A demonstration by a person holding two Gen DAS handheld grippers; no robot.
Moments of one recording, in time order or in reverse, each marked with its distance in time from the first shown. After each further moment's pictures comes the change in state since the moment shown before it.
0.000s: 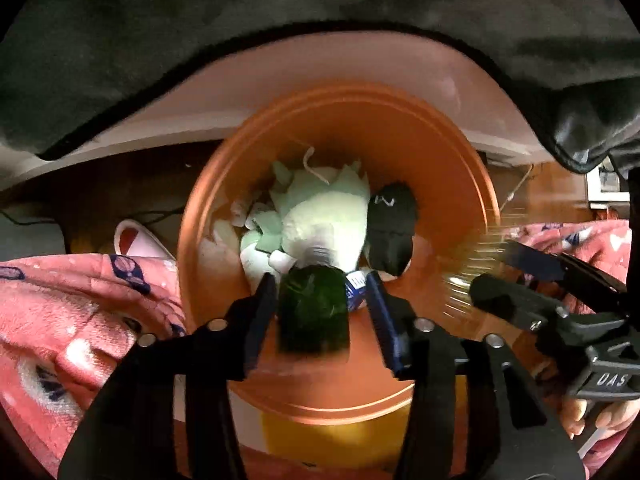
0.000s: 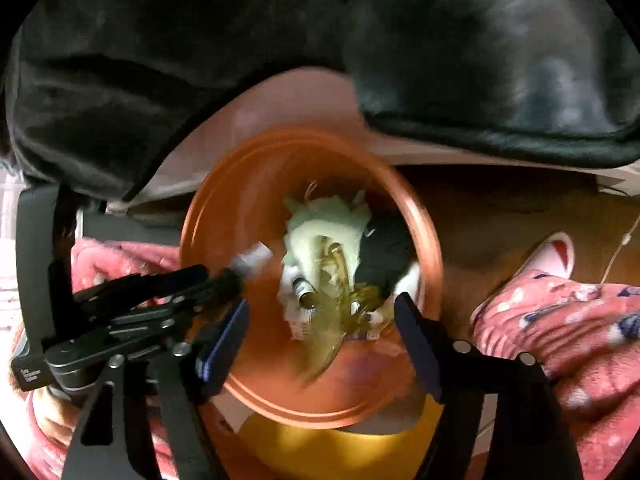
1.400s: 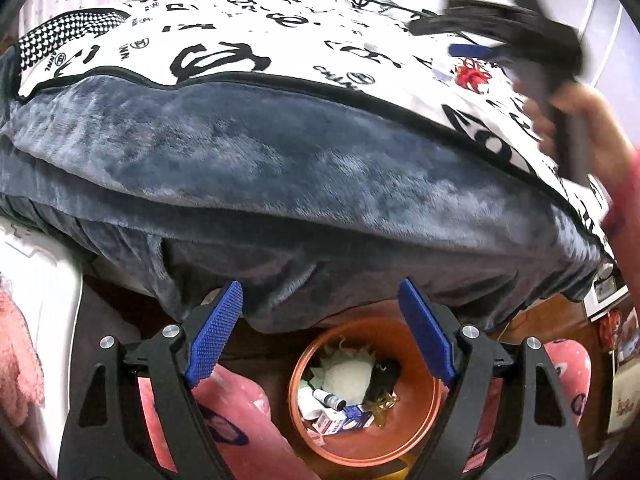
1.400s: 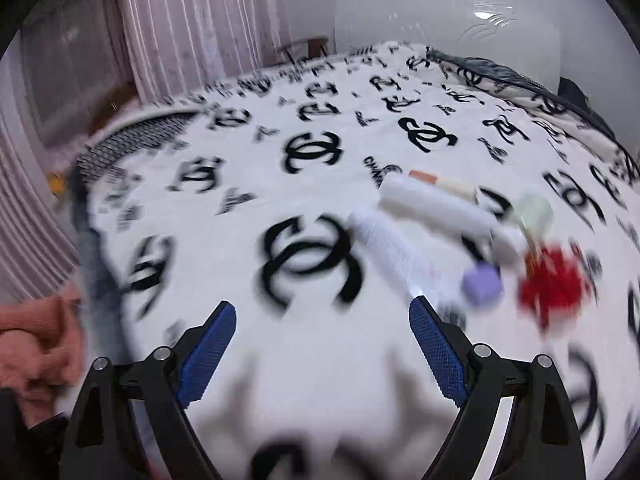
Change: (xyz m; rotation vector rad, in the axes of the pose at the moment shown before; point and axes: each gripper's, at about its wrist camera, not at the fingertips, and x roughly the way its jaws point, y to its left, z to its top) left arm -0.232 0.024 -0.023 -0.081 -0.679 0.069; right arm -0.209 0.228 0.267 -0.650 -0.531 -0.105
